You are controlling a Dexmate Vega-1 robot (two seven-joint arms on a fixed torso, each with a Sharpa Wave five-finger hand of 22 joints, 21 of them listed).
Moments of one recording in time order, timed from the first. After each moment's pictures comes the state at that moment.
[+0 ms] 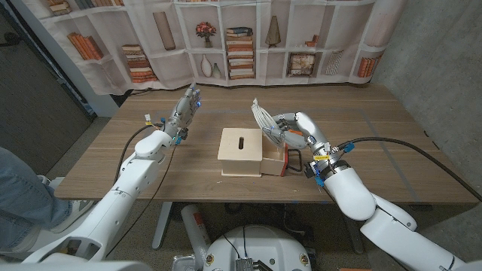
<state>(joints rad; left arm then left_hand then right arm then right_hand) 0.92 0.45 0.15 -1.46 -0.46 -0.11 -0.16 0.21 -0.04 0.14 0.08 0.34 -0.11 0.07 0.20 0.19 -0.17 0.03 0.21 0.18 -0.17 0.03 0.19 0.18 -0.17 0.00 0.20 0.18 -1.40 -0.74 -0.36 -2.27 -0.12 0.04 -0.37 1.02 -0.02 0.30 -0.14 0.17 0.99 -0.10 0.26 0.24 1.10 -0.15 0.37 0.23 1.13 -0.21 0.34 0.29 0.93 -0.13 0.66 0.23</state>
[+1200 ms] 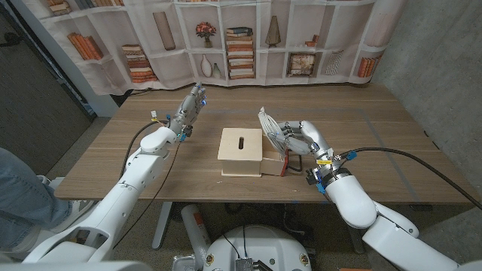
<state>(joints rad) 0.86 0.43 0.18 -1.40 -0.44 -0.11 -0.19 0.21 -0.04 0.13 0.08 0.34 -0.11 0.07 0.20 0.19 -0.17 0.03 0.21 0.18 -0.17 0.03 0.19 0.18 -0.17 0.00 0.20 0.18 -1.43 -0.75 -0.36 -2.28 -0.04 -0.01 -0.41 1.02 -0.02 0.30 -0.14 0.17 1.00 -0.10 0.26 0.24 1.10 -0.15 0.37 0.23 1.14 -0.22 0.34 0.29 0.94 -0.14 0.67 0.22</state>
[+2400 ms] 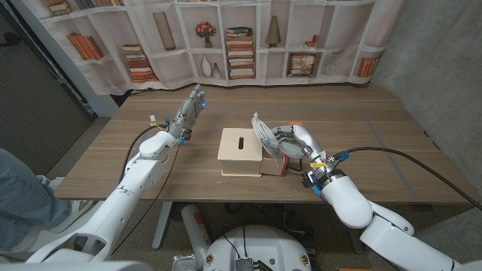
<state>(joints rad) 0.91 0.43 0.17 -1.42 -0.45 -0.12 -0.19 0.22 -0.03 0.12 0.08 0.34 -0.11 0.07 0.20 0.19 -0.17 0.03 0.21 0.18 -0.17 0.03 0.19 0.18 -0.17 0.00 0.20 0.18 -1.40 -0.78 -0.41 -2.26 -0.09 0.01 -0.40 1.03 -0.01 0.30 -0.14 0.18 0.99 -0.10 0.26 0.25 1.10 -0.15 0.36 0.23 1.14 -0.22 0.32 0.29 0.93 -0.13 0.67 0.21</state>
